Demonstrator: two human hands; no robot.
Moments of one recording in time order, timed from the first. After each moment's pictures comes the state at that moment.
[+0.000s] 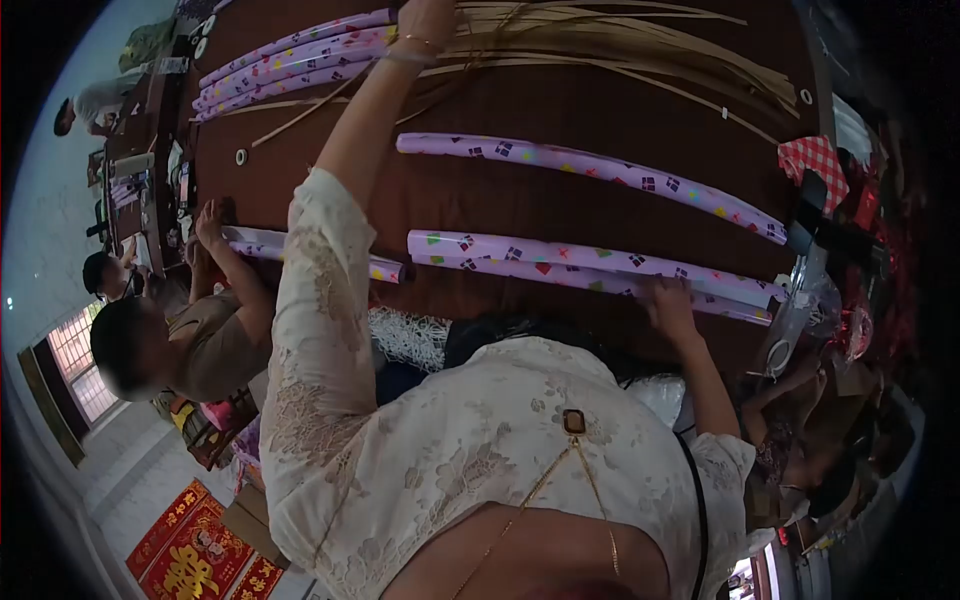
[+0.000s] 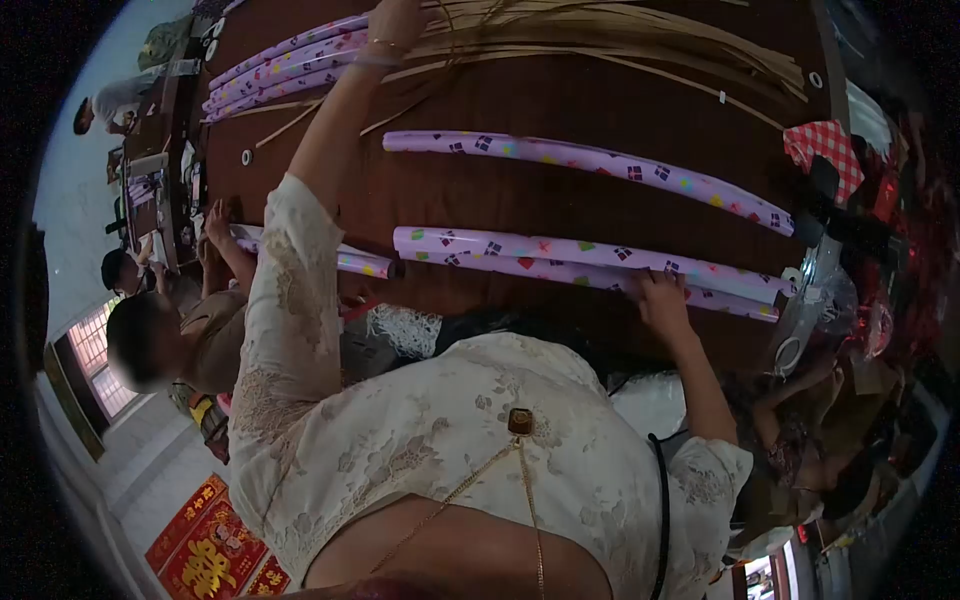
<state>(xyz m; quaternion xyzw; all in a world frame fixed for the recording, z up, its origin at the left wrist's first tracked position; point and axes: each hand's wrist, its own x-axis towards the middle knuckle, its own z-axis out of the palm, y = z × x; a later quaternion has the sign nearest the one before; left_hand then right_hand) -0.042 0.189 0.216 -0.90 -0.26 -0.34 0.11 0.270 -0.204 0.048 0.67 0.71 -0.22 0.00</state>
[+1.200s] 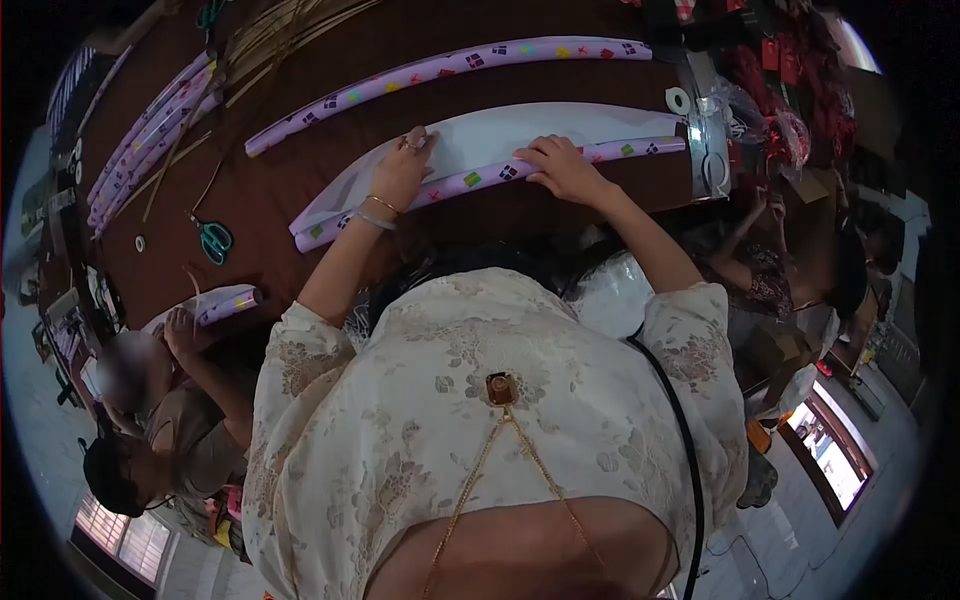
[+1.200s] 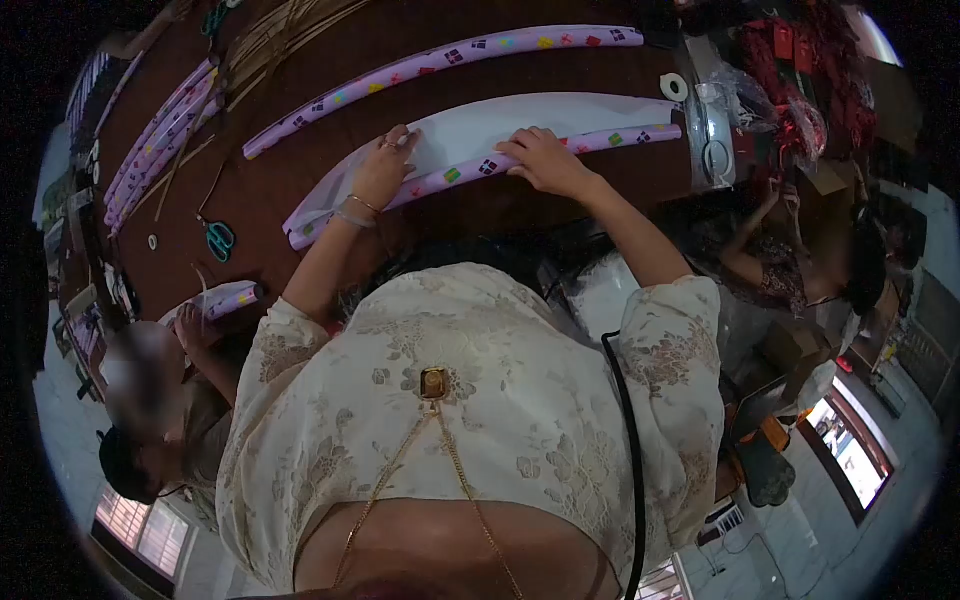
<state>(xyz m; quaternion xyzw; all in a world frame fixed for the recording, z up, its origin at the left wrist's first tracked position) 0.015 -0.030 -0.014 -0.96 -0.25 -0.04 -0.15 0.276 -0.187 0.004 0.61 0.74 -0.26 -0.15</state>
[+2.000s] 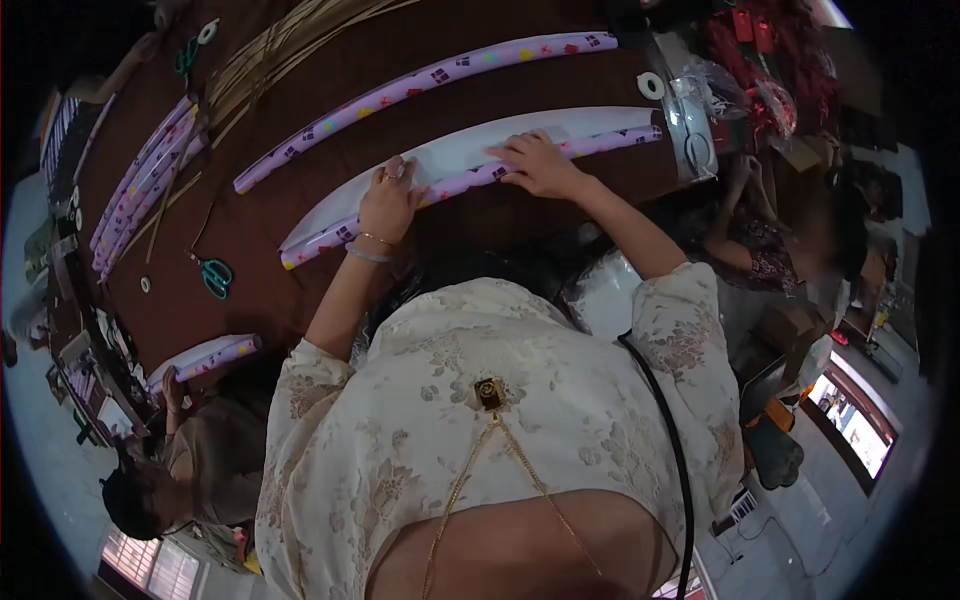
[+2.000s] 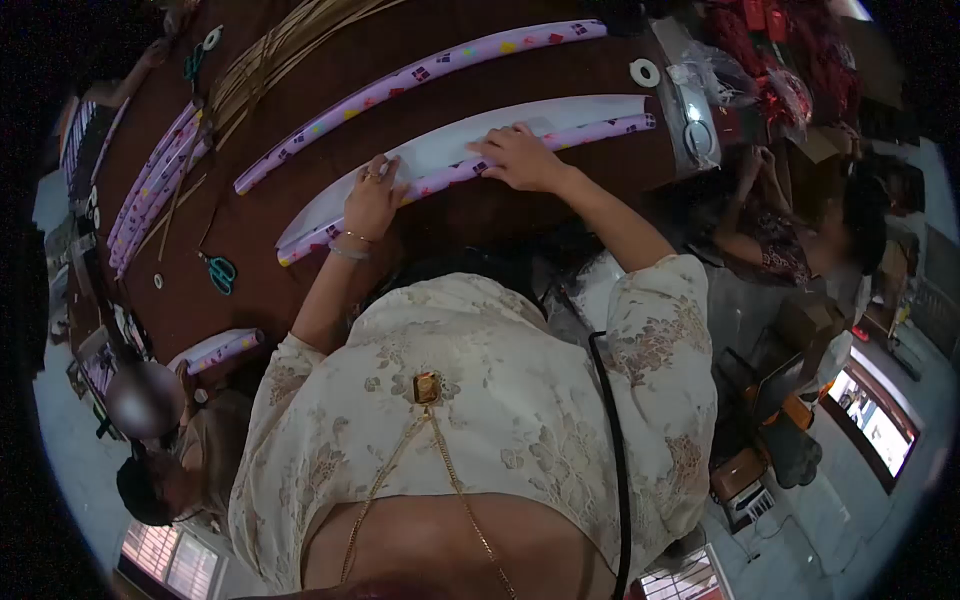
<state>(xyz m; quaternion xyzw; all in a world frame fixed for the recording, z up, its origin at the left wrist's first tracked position) 0.019 -0.052 0.009 -0.94 -0.30 -0.03 -0.17 0.281 -0.183 -0.004 0.62 0.75 -0.20 -0.16</state>
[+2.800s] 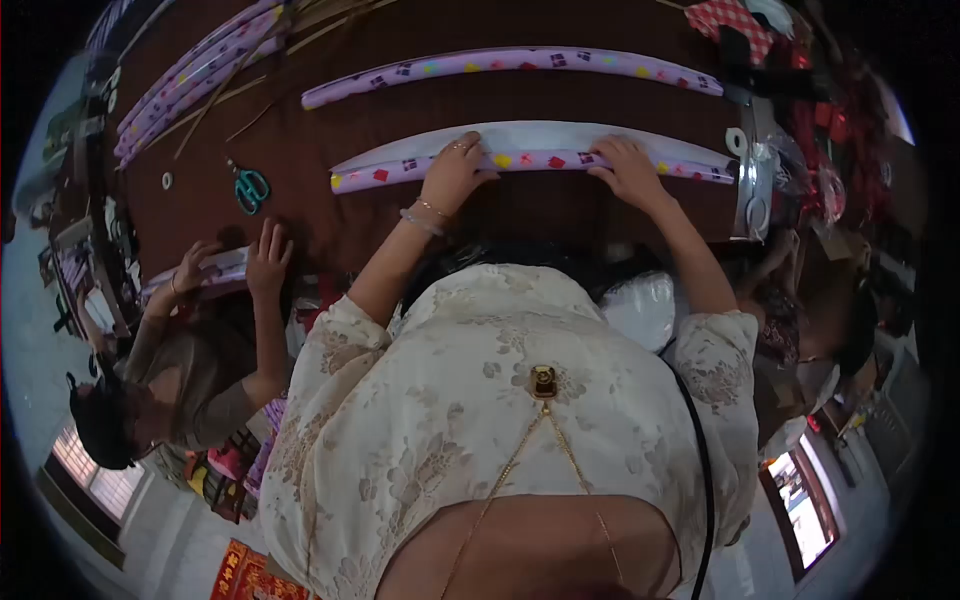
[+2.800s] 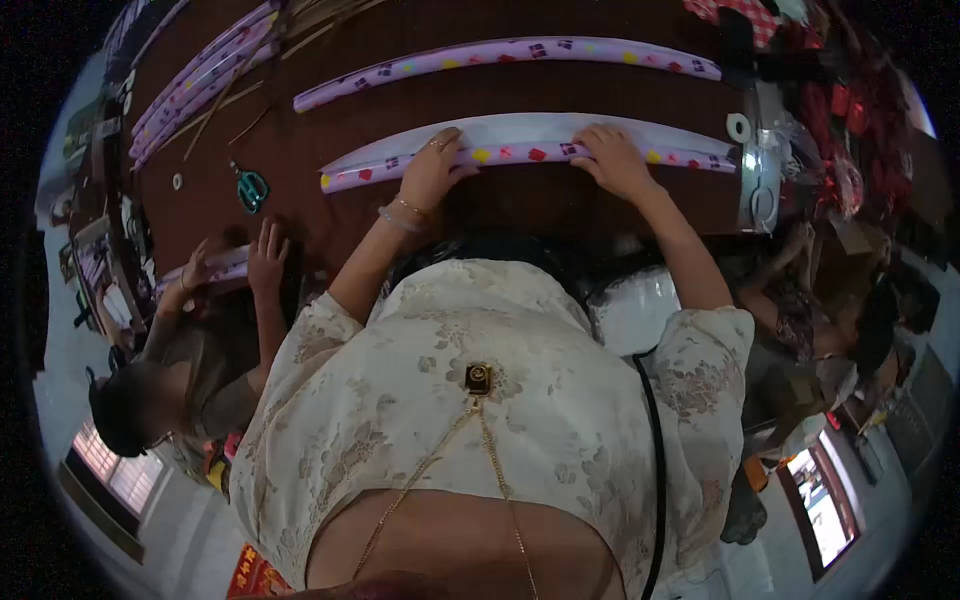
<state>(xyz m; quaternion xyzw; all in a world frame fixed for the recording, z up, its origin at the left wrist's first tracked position) -0.008 -0.055 -0.005 -0.90 -0.32 -0.11 -0.26 0.285 -0.170 0.017 0.63 0.74 -0.21 -0.13</state>
